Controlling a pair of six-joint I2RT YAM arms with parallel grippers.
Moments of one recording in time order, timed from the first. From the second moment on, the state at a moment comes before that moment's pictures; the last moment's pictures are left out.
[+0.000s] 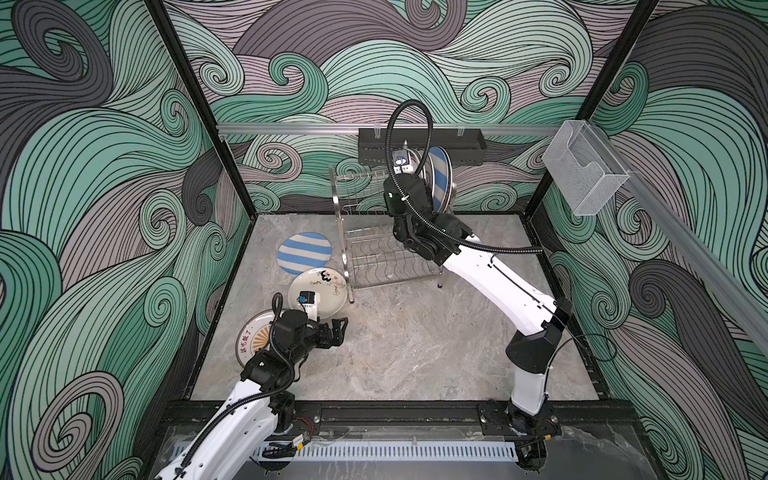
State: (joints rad) left arm -0.39 0.57 0.28 -0.28 0.10 -0.41; right arm 0.87 1.90 2.22 -0.61 0.90 0.01
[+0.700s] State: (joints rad) left arm -0.39 0.59 0.28 -0.28 0.11 -0.41; right arm 0.78 1.89 2.43 -0.90 0.61 0.14
